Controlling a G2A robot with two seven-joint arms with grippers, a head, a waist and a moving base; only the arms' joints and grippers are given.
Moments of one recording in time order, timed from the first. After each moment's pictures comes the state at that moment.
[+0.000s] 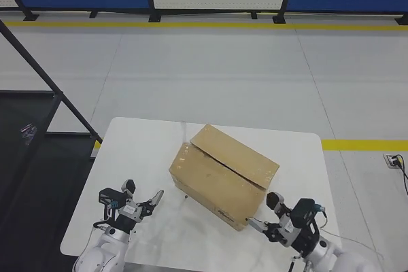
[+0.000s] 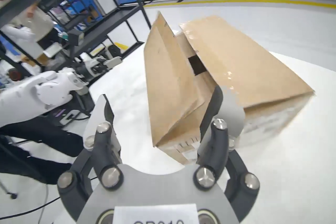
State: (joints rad) left arm 1.43 -1.20 -1.45 -1.61 1.18 -0.24 0.22; right arm -1.62 -1.19 1.51 -2.03 -1.00 -0.49 0.22
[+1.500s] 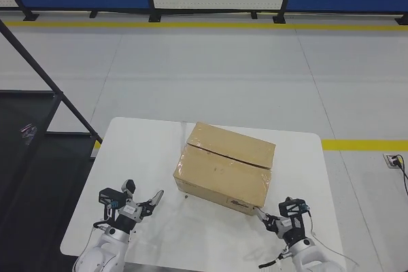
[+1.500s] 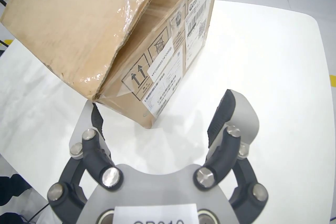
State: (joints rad) left arm 1.43 -1.20 -1.45 -1.61 1.18 -0.24 0.22; right arm -1.55 -1.23 1.39 -1.83 -1.15 -0.07 0.15
